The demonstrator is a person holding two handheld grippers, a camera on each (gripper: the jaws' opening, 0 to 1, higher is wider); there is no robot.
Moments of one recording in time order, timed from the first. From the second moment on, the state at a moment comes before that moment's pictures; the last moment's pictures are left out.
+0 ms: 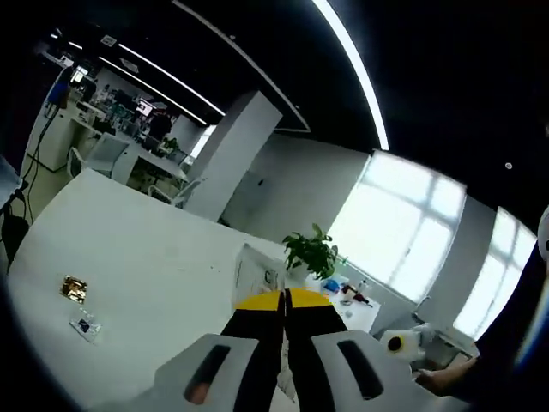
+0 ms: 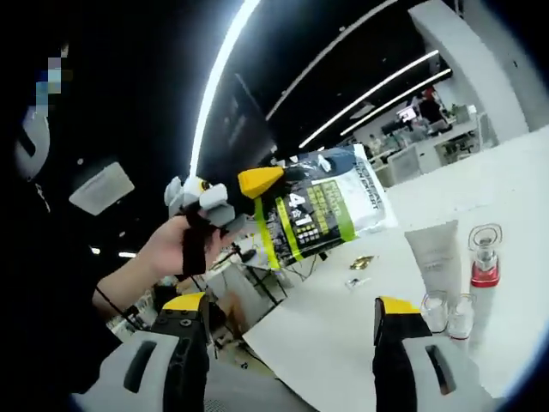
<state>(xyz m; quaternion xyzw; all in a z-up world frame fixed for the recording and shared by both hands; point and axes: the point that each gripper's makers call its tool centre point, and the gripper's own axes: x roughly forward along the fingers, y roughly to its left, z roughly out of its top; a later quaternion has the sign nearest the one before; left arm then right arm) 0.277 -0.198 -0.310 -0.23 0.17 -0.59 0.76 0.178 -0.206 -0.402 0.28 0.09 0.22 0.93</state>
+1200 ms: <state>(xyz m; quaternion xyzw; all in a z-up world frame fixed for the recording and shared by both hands) 0.190 -0.165 -0.286 -0.34 0.15 -0.62 0.70 0.185 -0.251 -0.316 0.62 -0.13 0.22 0.74</state>
